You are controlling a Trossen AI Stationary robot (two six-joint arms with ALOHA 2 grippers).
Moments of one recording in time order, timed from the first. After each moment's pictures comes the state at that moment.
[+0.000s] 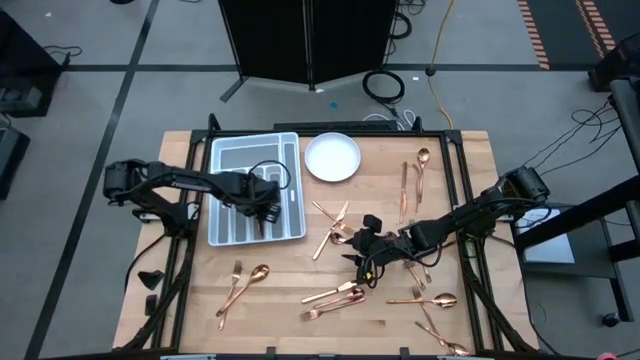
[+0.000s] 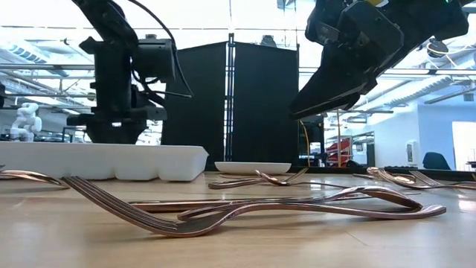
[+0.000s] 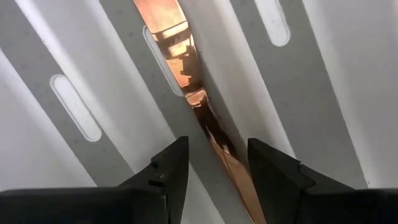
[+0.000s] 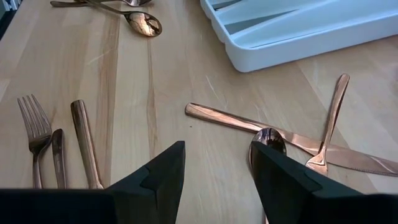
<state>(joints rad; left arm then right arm) 0.18 1.50 0.76 -0.71 -0.07 -1.02 0.36 1.57 0.76 0.13 0.39 0.43</state>
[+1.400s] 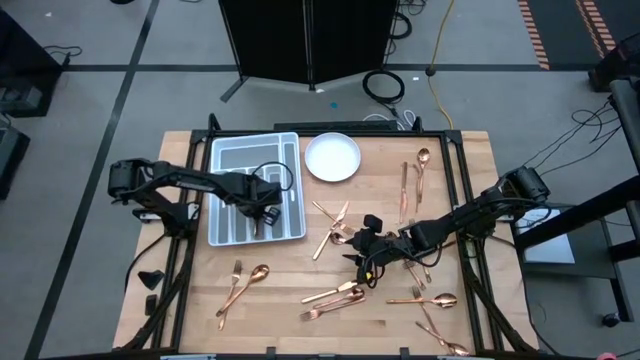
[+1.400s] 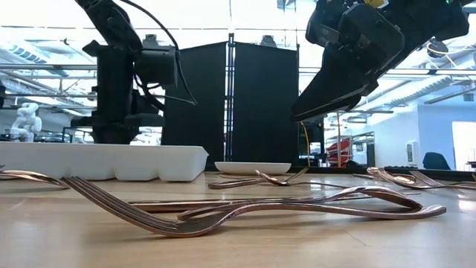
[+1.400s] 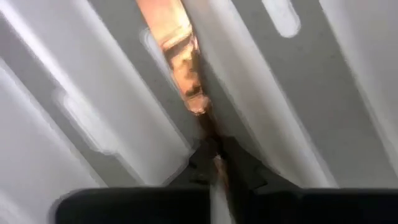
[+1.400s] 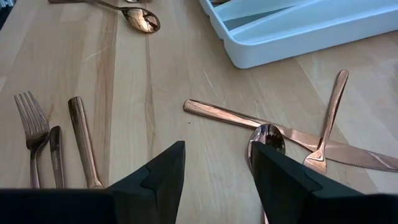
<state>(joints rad) 0.19 1.54 0.76 -0.76 -0.10 -0.89 0.36 1.57 0.76 0.12 0.39 0.43</state>
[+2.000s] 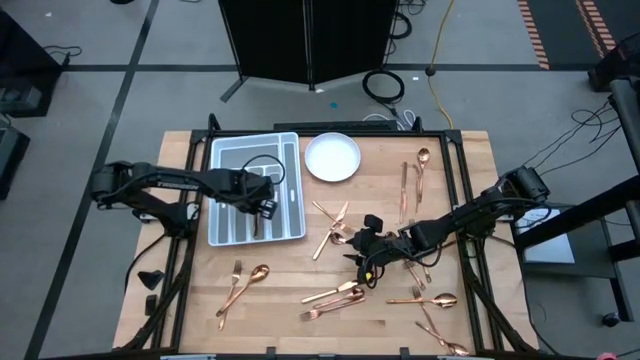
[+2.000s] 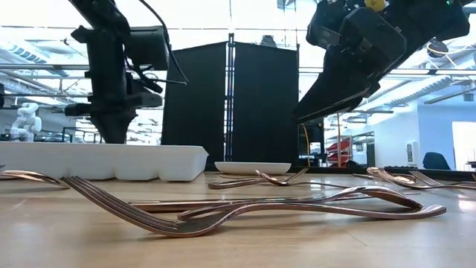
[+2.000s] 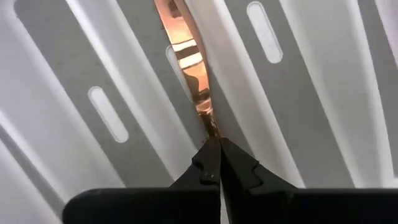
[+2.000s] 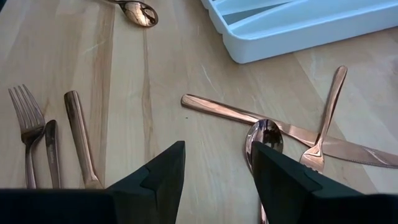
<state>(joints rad) 0.20 1.38 0.76 -0.78 -0.11 -1.01 0.36 1.57 0.76 0.10 0.39 0.43</state>
